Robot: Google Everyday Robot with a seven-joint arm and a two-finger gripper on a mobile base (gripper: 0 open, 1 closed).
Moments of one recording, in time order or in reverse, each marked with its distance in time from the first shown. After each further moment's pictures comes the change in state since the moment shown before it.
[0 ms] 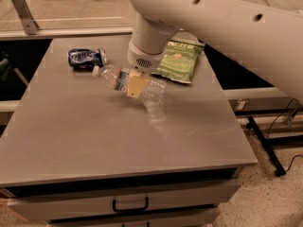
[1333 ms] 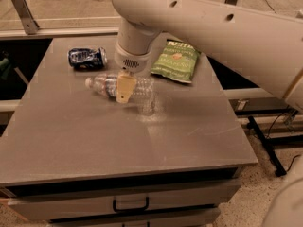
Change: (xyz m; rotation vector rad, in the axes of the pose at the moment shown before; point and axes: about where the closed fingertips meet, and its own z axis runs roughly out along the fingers) arm -0.027 -0.003 0.019 -0.011 0.013 -0.069
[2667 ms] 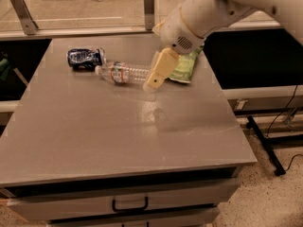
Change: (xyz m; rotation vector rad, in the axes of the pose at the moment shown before) arm 0.041 -0.007 -0.099 0.072 -0.387 0.051
